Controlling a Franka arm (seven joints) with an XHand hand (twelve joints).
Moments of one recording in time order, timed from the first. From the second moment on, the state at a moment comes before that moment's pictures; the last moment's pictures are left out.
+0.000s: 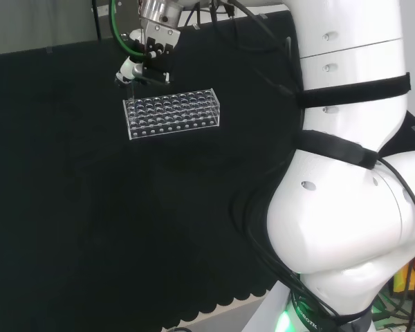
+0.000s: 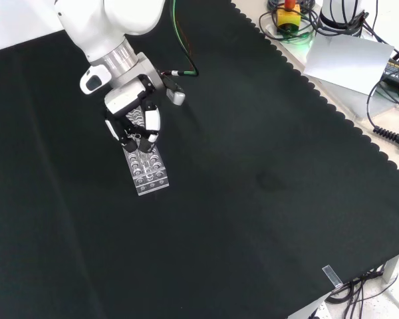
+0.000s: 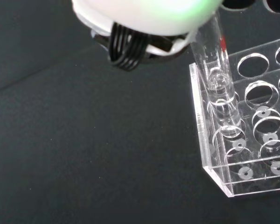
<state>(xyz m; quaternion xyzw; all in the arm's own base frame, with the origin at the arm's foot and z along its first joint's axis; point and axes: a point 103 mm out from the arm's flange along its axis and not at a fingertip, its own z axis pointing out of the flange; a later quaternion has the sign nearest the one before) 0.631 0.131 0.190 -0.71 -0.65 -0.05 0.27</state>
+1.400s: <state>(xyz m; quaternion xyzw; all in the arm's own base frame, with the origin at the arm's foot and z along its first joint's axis) 0.628 0.136 0.149 -0.69 -0.65 -0.03 0.32</state>
